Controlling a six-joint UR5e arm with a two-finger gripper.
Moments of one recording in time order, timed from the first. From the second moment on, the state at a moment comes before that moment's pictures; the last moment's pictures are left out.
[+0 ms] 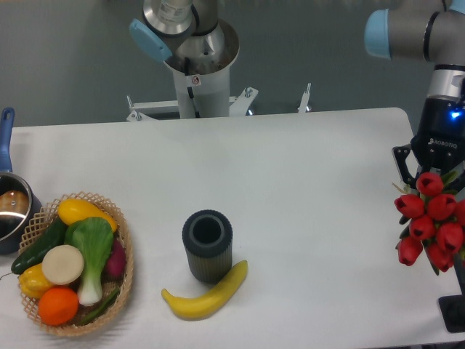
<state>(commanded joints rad) 2.97 -1.98 -1.45 -0.84 0.70 1.09</state>
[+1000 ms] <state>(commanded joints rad) 2.85 -1.97 -1.46 -0.82 0.49 1.09</state>
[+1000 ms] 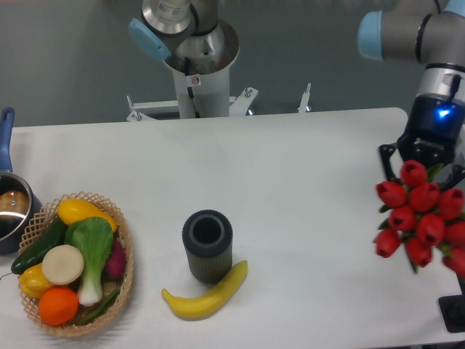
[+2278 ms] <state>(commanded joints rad) 2.70 -1.88 -1.76 -0.78 -0.07 1.33</state>
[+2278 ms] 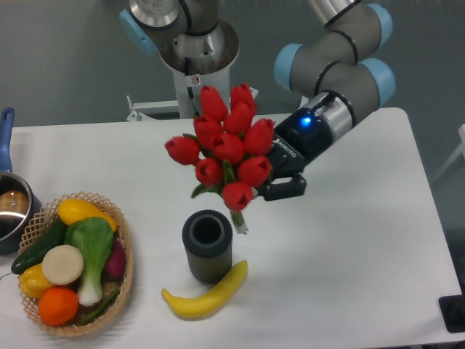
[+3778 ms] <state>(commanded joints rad) 2.68 -1.96 -1.85 -0.78 -0.08 1.36</state>
